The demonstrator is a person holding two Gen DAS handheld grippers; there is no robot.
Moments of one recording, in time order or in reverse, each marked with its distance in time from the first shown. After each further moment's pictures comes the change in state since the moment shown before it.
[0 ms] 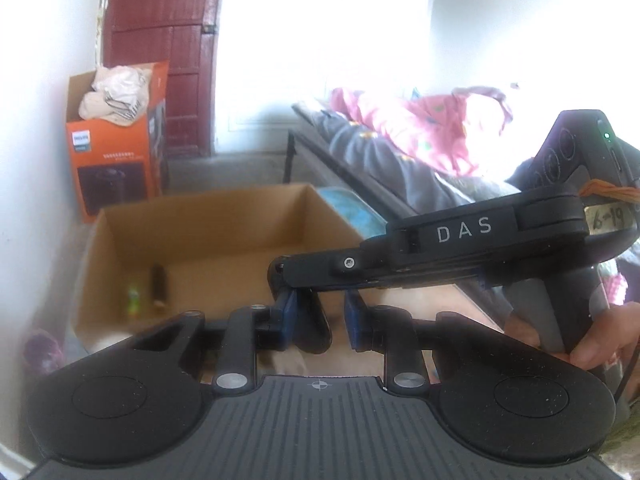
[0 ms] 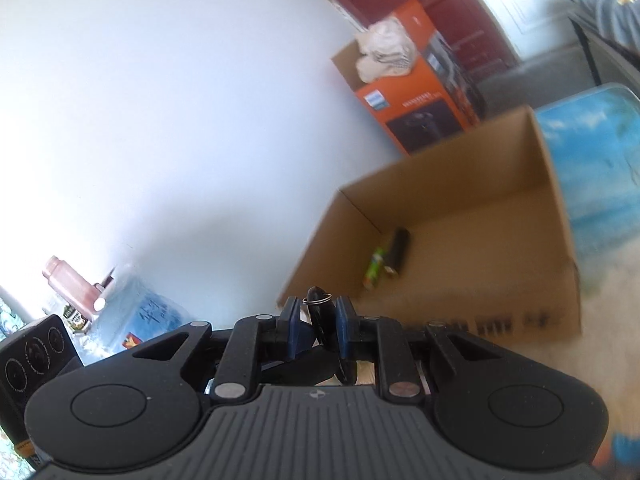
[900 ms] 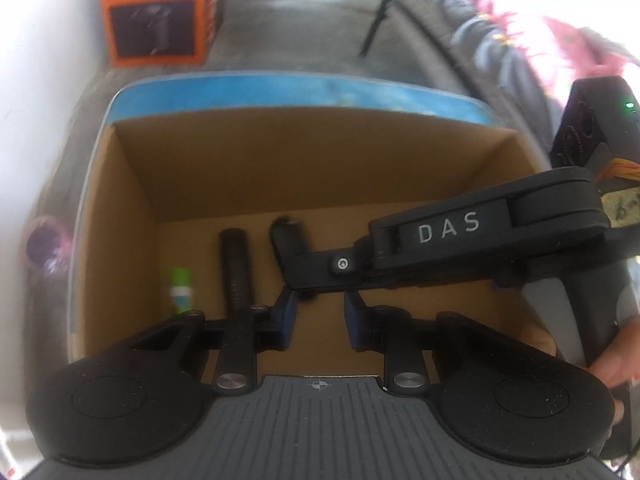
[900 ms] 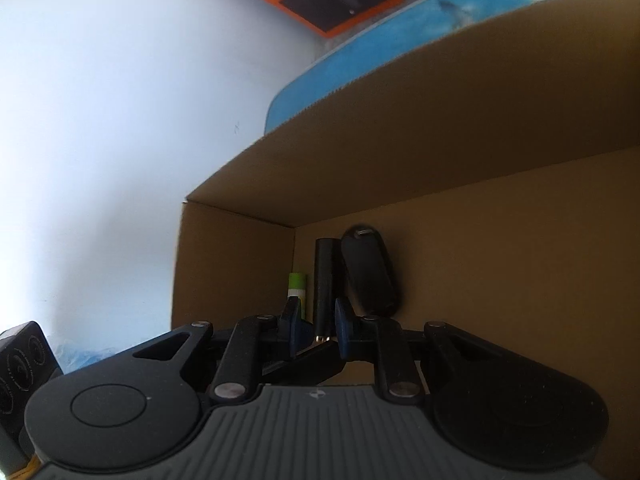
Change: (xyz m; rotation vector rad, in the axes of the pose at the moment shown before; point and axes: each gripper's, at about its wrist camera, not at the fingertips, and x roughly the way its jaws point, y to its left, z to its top) left arm 0.188 0.158 0.048 -0.243 0.517 0.088; right arm 0.238 -0.113 0.102 0.351 0.431 -0.157
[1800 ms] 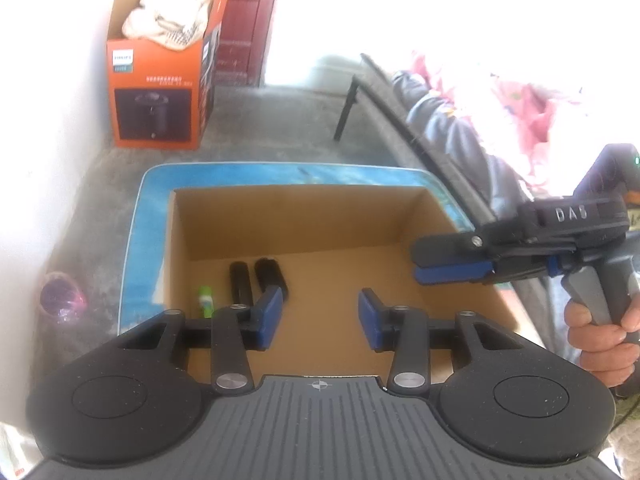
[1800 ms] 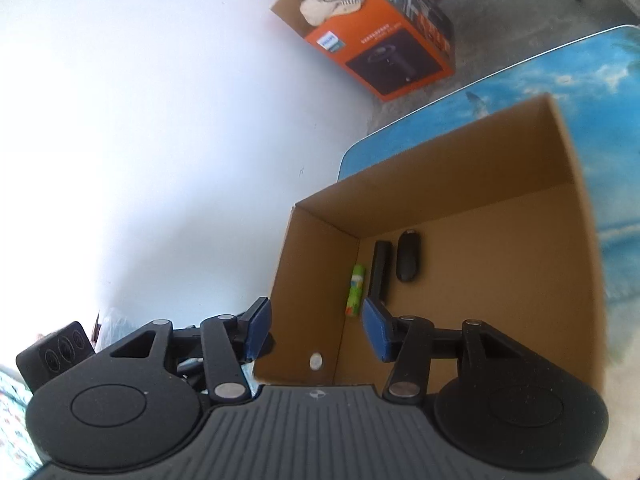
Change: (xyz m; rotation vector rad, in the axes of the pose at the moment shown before) left arm -0.132 -0.025 -0.083 0.071 -0.309 -0.062; right arm -0.143 0.024 -0.092 -0.140 -0.209 0.129
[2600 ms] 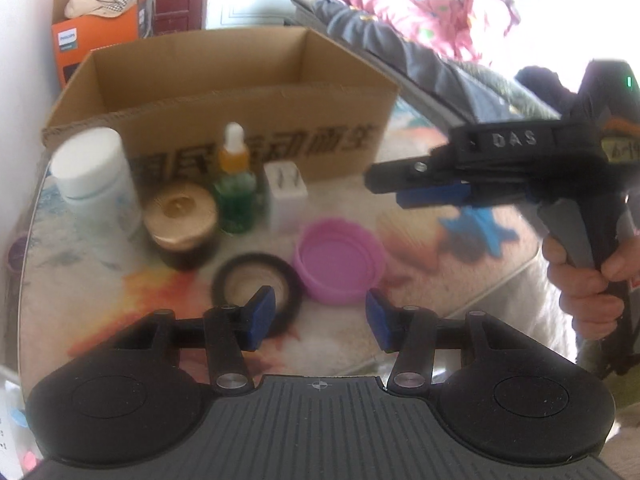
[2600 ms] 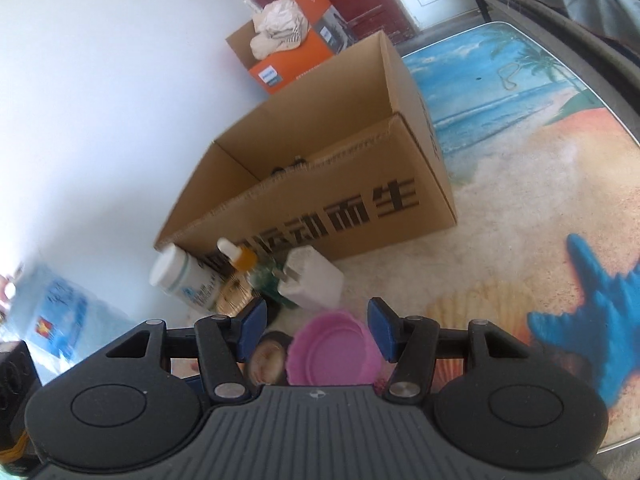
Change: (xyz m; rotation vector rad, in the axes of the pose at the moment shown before) left arm 0.008 -0.092 -0.164 0.169 0.124 -0.064; right arm -0.060 -0.043 -0.180 -0.082 -0.185 -0.264
